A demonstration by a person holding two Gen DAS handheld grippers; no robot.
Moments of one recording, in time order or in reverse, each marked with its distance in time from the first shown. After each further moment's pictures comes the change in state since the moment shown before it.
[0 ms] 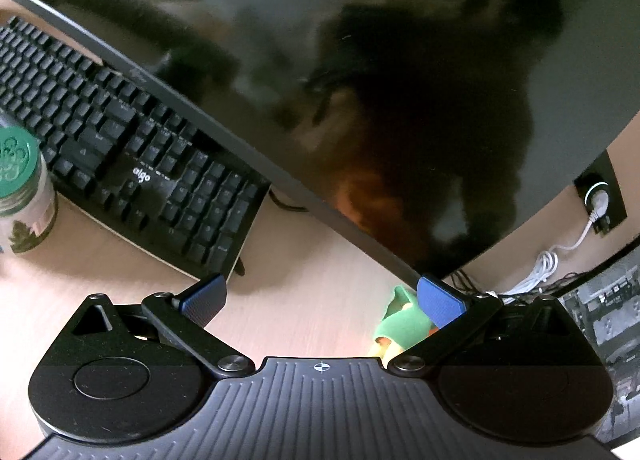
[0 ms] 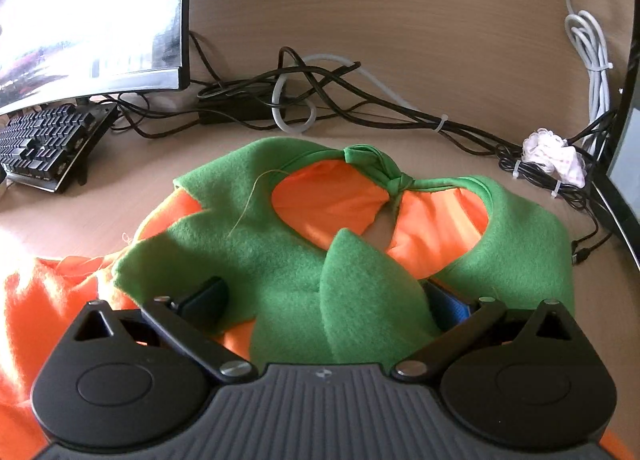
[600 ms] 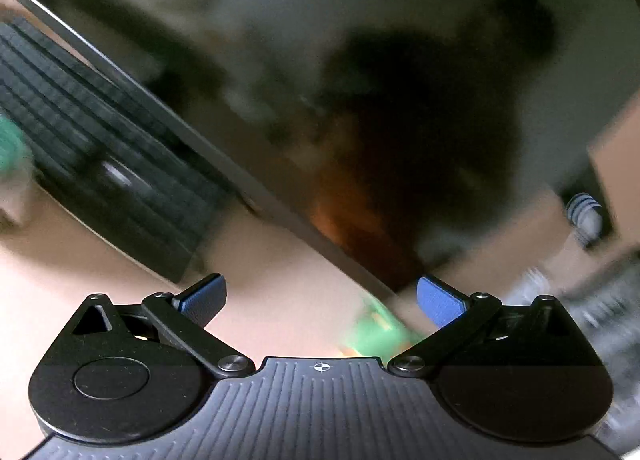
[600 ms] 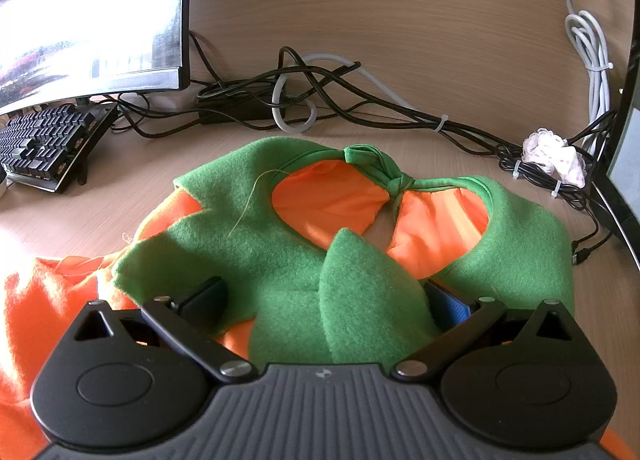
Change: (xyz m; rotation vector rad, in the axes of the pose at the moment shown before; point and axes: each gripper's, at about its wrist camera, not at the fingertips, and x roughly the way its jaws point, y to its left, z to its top) left arm 0.002 -0.019 -0.008 -0.003 -0.154 0.076; right arm 0.000 0.000 0.000 0.001 0.000 -0.001
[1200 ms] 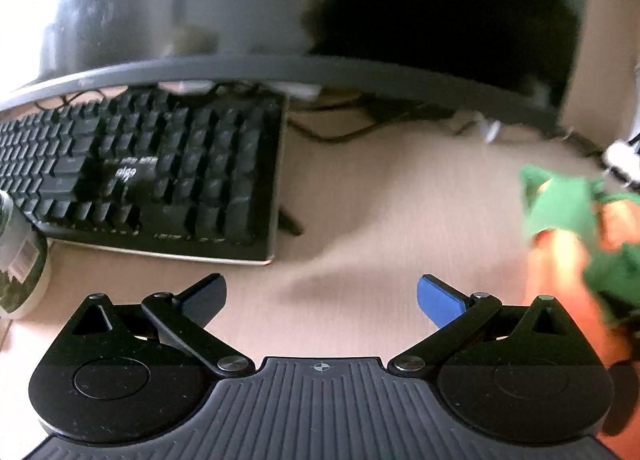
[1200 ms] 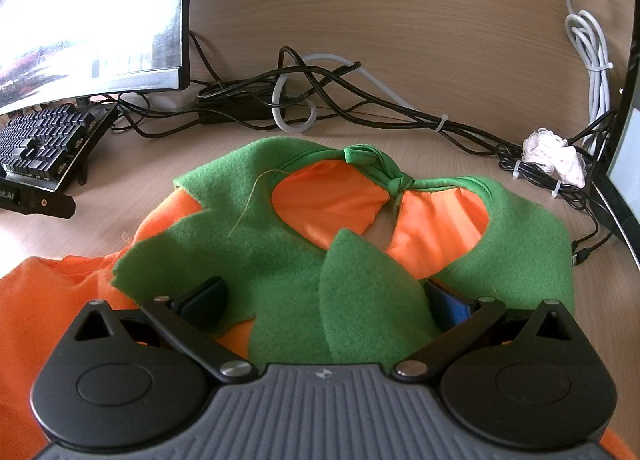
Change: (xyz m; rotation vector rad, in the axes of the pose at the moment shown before) left arm 0.078 -0.008 -0.085 0.526 0.080 0.170; right arm 0.000 0.000 0.000 0.000 0.000 -0.001
